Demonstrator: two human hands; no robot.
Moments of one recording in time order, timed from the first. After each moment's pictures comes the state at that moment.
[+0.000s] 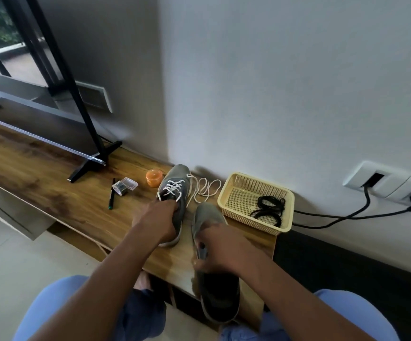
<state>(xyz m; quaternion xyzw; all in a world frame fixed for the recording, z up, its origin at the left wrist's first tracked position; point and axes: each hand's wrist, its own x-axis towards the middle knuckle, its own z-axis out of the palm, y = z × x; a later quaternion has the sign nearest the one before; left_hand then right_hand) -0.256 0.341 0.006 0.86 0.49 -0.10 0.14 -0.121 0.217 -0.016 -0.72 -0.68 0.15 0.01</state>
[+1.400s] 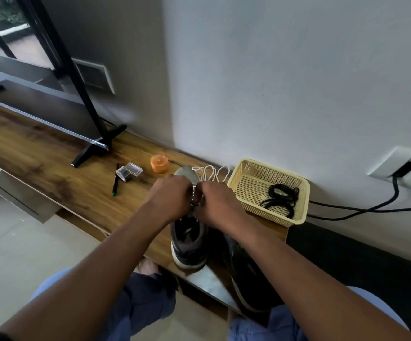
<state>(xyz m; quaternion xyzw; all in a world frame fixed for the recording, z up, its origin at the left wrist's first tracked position) -0.230 0.364 -0.005 0.90 0.43 -0.01 0.09 -0.109 0.283 -0.021 -0.76 -0.60 0.16 0.19</state>
